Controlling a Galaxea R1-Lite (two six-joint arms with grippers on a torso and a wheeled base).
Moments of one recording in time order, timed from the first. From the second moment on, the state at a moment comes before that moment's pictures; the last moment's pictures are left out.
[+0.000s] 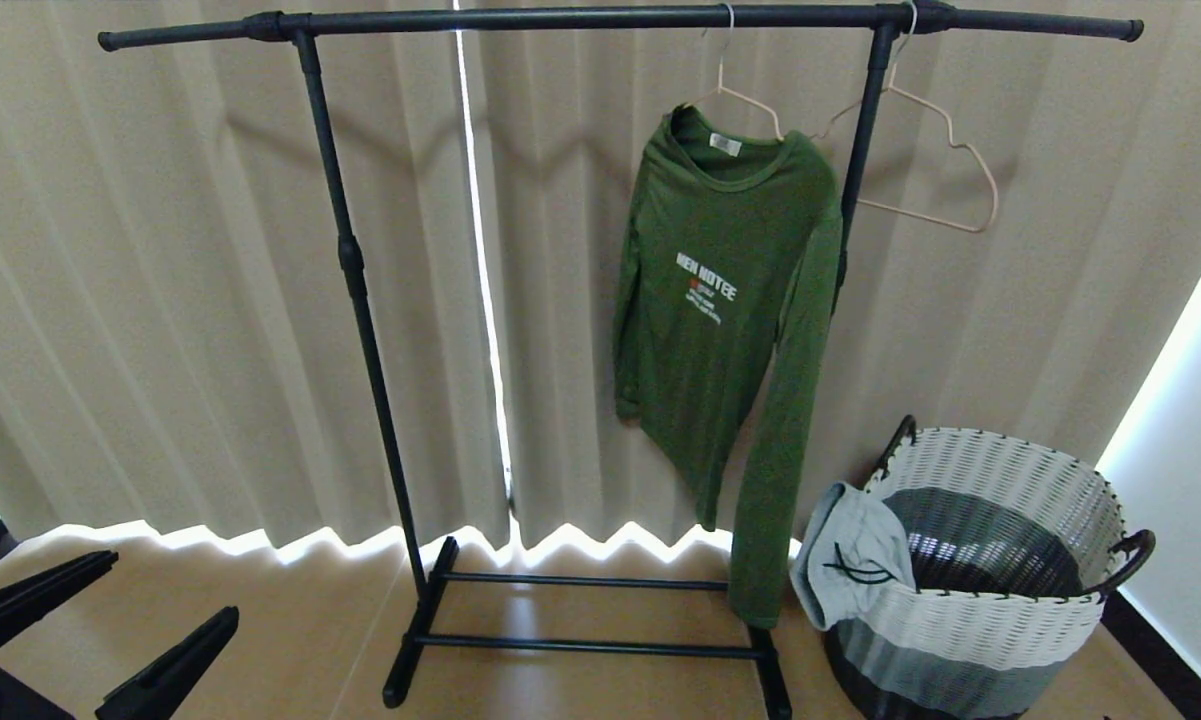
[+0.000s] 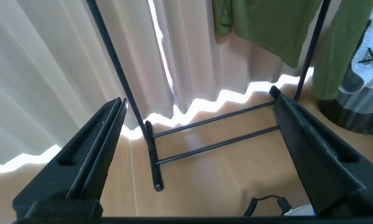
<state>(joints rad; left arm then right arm) 0.01 0.90 -0.06 -0.67 -0.27 0.20 0.31 0.70 -0.04 -0.18 -0.33 -0.05</state>
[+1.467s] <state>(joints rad) -0.05 0.84 -0.04 -0.67 -0.27 0.22 0.31 0.73 -0.08 -0.13 -0.26 -0.05</state>
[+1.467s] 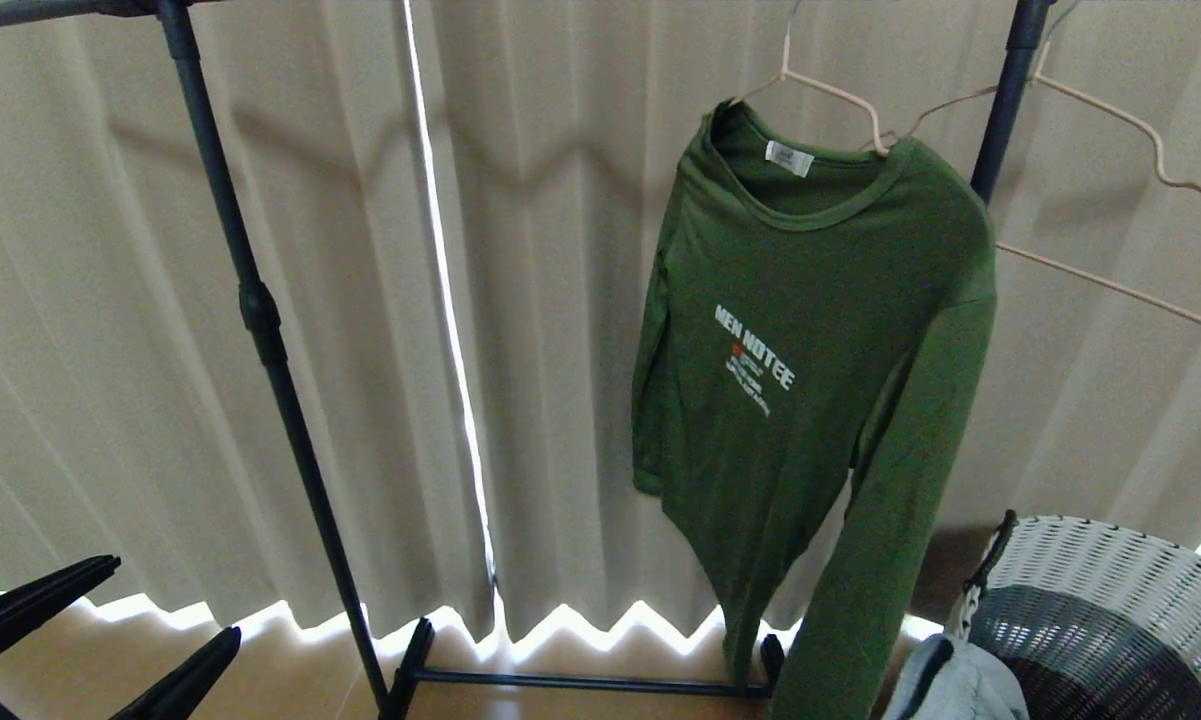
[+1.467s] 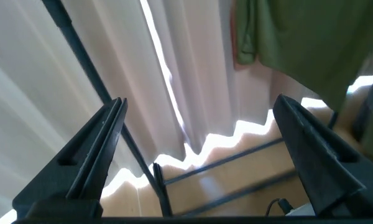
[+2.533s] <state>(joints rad) -0.05 0.79 -0.03 -0.67 -0.28 0.23 0.06 1.48 -0.31 -0.22 -0.19 -0.39</state>
